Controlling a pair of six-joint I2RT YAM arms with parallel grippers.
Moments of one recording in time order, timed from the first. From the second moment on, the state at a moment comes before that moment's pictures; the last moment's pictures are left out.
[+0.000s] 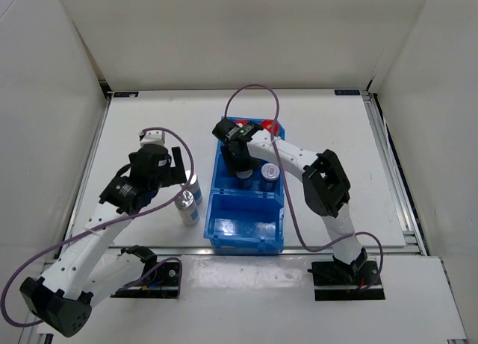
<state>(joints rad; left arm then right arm) -0.49 0.89 0.94 -0.73 -0.40 -0.41 0.86 2.11 1.85 -1.02 0.22 0.46</state>
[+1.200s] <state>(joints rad) -0.43 1.16 0.92 -0.67 -0.09 -0.33 0.85 0.83 1.29 -1.33 0.44 0.58</state>
